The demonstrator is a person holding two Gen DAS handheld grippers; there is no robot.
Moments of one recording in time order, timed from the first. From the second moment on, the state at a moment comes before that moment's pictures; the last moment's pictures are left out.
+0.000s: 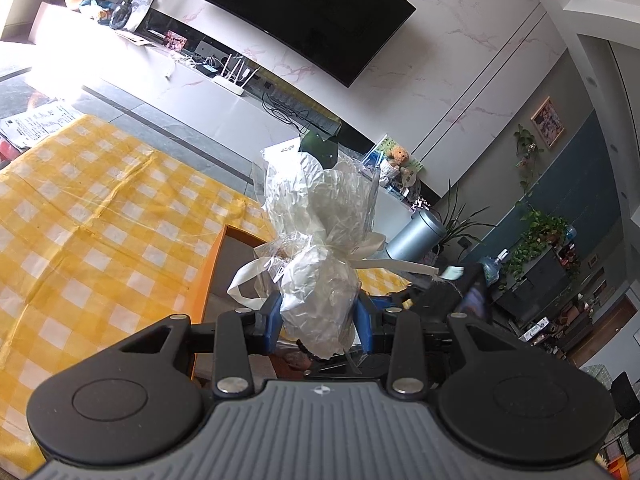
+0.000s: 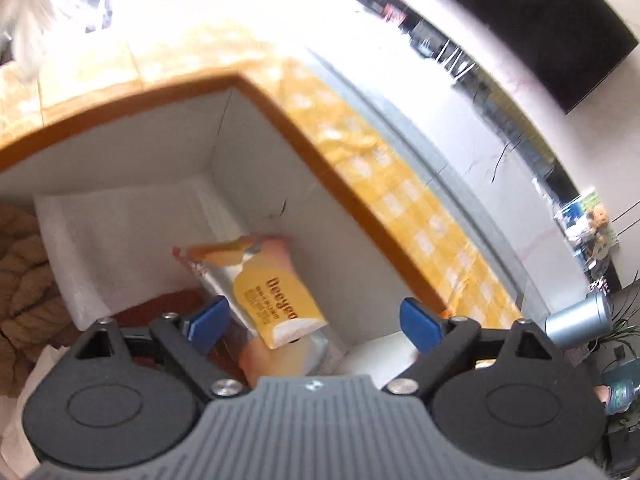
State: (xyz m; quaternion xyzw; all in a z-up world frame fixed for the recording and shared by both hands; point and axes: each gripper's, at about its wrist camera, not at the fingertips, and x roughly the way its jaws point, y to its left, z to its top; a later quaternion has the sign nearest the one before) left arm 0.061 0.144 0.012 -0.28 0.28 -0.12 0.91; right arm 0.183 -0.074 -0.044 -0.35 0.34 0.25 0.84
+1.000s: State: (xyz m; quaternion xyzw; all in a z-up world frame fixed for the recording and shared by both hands) left arm 0.101 0.077 -0.031 -0.15 0.38 -0.02 0.91; right arm 0.121 -0.231 -0.001 -0.07 0.24 0.18 0.95
